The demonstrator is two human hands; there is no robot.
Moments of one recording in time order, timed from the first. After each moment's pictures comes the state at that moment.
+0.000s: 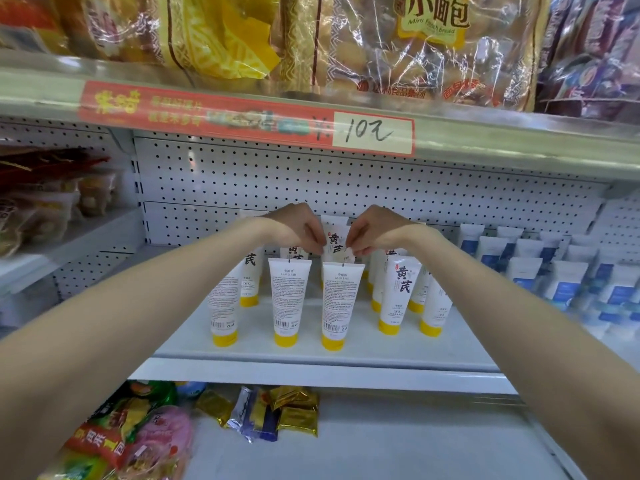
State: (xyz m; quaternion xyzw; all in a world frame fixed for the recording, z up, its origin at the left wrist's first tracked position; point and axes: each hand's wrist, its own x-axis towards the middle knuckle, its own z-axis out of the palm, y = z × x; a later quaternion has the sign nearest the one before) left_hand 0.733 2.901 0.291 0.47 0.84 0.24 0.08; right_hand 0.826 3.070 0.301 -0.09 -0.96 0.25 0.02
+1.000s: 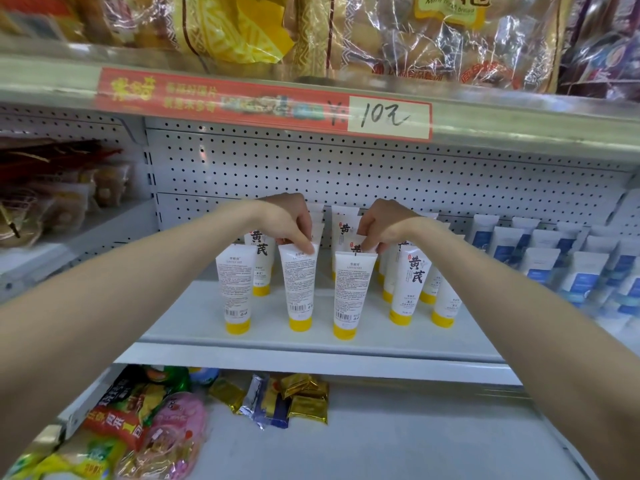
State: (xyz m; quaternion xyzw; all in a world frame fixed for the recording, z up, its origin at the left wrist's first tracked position) left_hand 0.731 2.872 0.299 0.44 0.88 0.15 0.10; right_hand 0.823 3.062 0.296 -0.12 -0.98 0.18 0.01
